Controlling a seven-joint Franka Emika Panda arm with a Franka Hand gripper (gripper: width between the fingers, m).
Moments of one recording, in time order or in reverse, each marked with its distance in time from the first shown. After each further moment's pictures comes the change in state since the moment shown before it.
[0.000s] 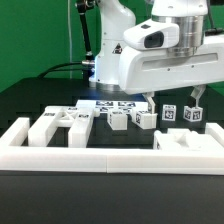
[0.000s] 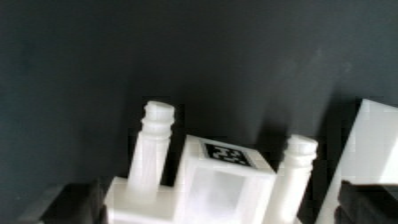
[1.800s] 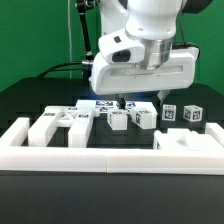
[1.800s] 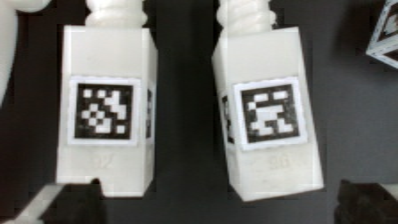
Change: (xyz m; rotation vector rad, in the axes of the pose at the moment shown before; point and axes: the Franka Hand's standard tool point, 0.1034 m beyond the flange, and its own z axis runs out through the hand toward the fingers) arm -0.074 0.028 0.026 0.009 -0.309 0.058
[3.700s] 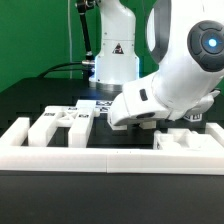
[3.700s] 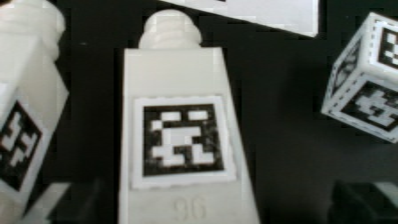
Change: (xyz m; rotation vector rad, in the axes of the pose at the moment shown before) arm 0.009 -0.031 0.044 0.015 -0.496 -0.035
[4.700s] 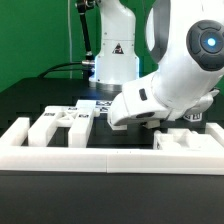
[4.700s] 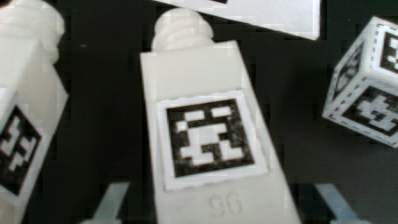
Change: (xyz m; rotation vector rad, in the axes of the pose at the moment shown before) arm -0.003 -0.001 -0.001 0.006 -0.005 0.001
